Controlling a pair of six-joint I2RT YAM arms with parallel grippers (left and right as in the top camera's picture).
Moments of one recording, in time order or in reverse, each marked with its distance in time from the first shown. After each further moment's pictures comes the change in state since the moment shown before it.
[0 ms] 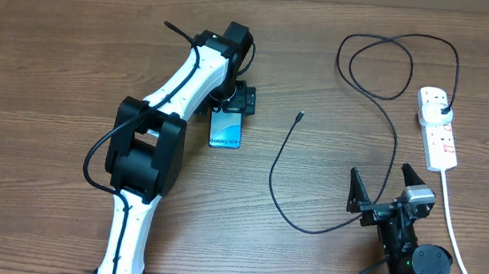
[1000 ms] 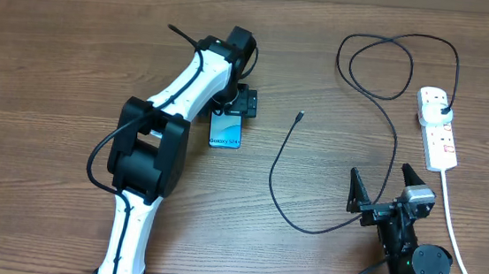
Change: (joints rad) left arm -0.018 0.000 -0.037 0.048 -0.030 -0.008; right arm 0.000 0.000 0.000 0.001 0.000 -0.001
